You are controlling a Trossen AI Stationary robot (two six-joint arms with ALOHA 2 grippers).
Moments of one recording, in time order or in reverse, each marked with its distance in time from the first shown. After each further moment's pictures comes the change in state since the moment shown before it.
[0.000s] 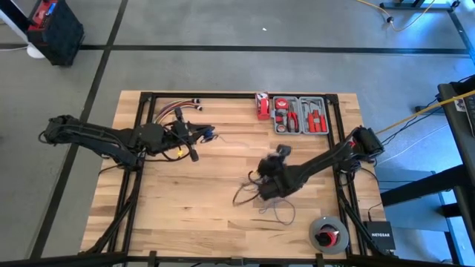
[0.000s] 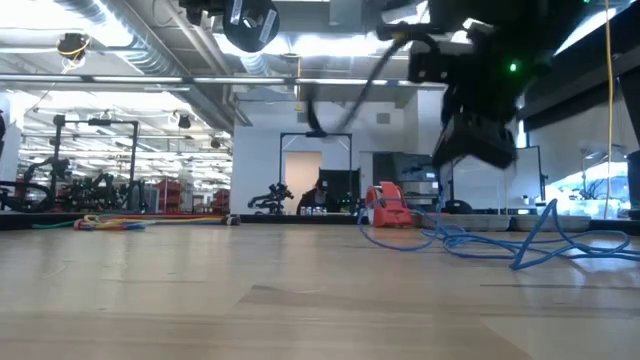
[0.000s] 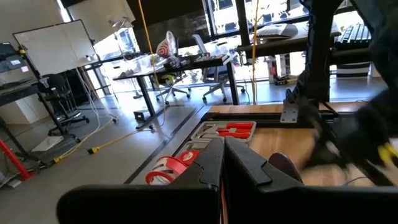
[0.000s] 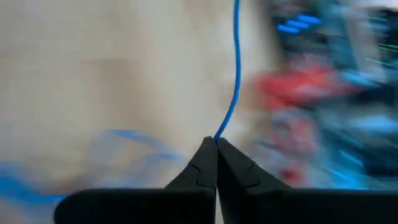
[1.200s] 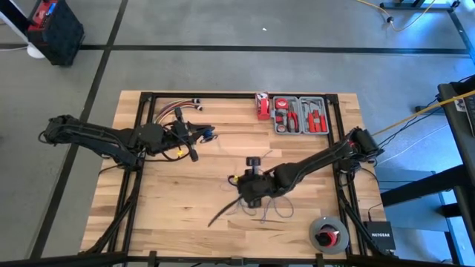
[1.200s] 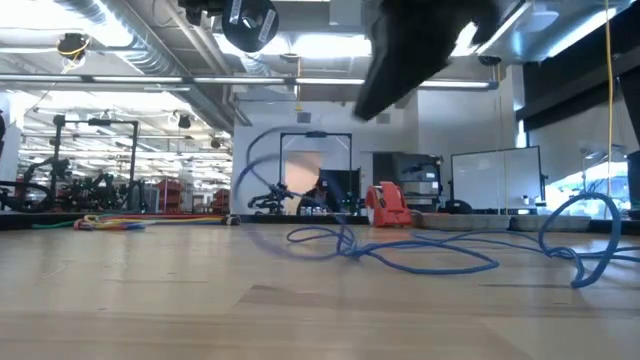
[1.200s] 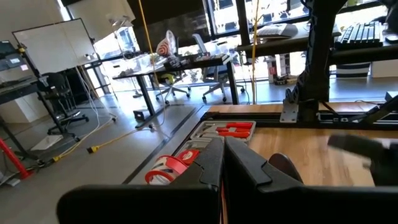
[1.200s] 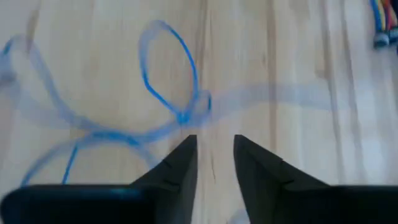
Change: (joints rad) left arm 0.001 0.000 0.000 -0.006 0.000 -0.008; right arm -0.015 0.040 0.239 0.364 -0.471 -0.517
